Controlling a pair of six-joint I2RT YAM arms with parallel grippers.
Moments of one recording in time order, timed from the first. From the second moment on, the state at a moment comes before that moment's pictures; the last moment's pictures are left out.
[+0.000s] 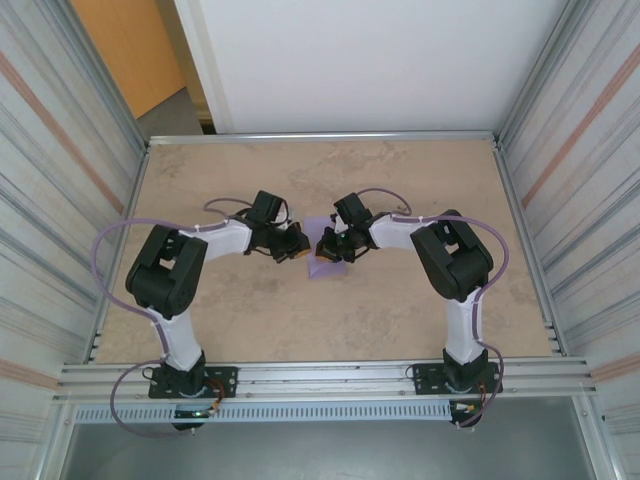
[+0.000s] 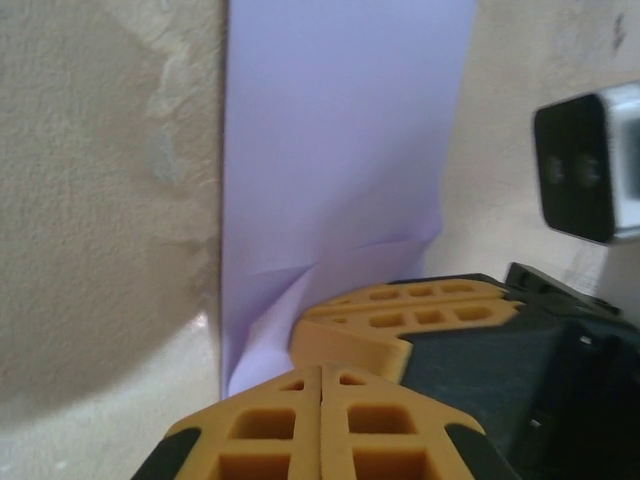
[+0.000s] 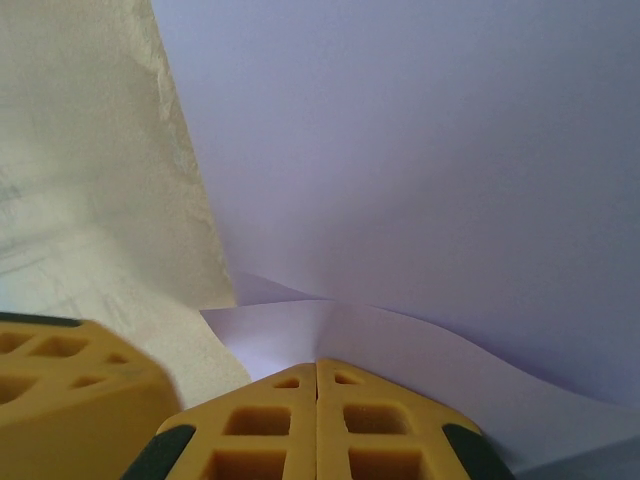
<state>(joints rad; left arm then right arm) -0.46 1.84 1.03 -0.18 0.55 -0.84 0.60 2.01 1.17 -0.20 -0.49 0.85</state>
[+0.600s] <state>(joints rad) -0.47 1.95 1.11 -0.25 0.51 -0.81 0.60 2.01 1.17 -0.19 -0.49 0.85</state>
